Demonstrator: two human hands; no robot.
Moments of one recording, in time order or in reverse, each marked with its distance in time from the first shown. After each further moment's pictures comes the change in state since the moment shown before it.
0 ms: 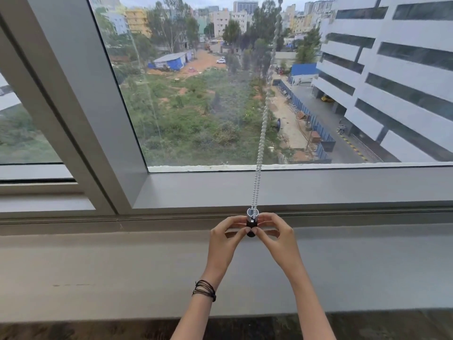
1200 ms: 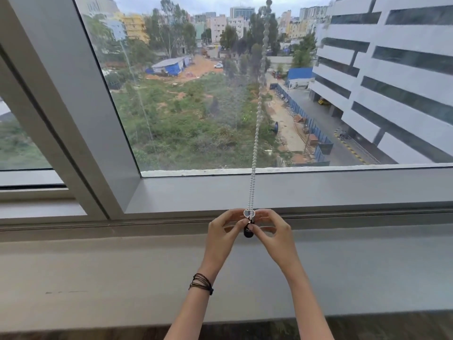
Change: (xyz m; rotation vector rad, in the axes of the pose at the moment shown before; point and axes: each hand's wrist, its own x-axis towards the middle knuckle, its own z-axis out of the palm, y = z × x) left_hand 0.017 0.018 0.013 -0.045 -0.049 0.009; right_hand 0.009 -0.008 -0.013 0.007 0.035 -0.037
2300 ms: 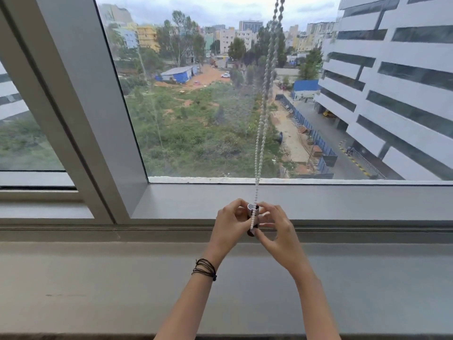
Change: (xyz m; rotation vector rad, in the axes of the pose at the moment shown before) left_hand 0.034 0.036 -0.004 0.162 -0.066 -0.014; right_hand 0.021 -0.026 -0.006 -0.195 -0.125 -0.244
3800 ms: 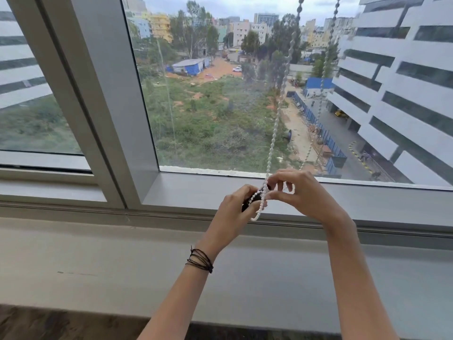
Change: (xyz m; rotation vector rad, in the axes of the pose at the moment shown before) left_hand -0.013 0.034 -0.023 0.083 -0.064 0.121; right_hand 0.074 -0.057 -0.056 -0.270 -0.363 -0.153
